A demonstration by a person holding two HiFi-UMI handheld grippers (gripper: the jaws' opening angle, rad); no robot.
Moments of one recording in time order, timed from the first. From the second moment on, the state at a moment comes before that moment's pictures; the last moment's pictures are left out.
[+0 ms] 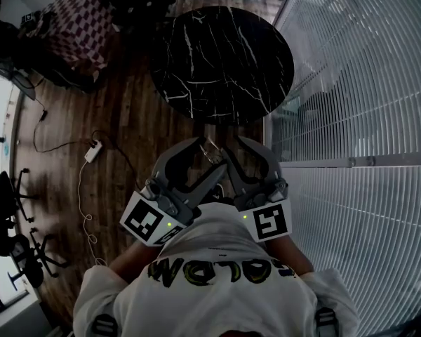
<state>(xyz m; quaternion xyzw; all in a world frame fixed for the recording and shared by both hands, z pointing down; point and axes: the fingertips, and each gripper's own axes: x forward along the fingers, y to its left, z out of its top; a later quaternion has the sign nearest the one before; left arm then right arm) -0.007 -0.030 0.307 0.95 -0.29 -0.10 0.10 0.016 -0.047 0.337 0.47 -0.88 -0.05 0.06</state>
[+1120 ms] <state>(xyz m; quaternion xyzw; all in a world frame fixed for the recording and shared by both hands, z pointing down) -0.038 -0.065 0.341 0.92 -0.38 -0.09 0.10 0.032 -0.051 0.337 0.47 -0.88 -0.04 0.03</state>
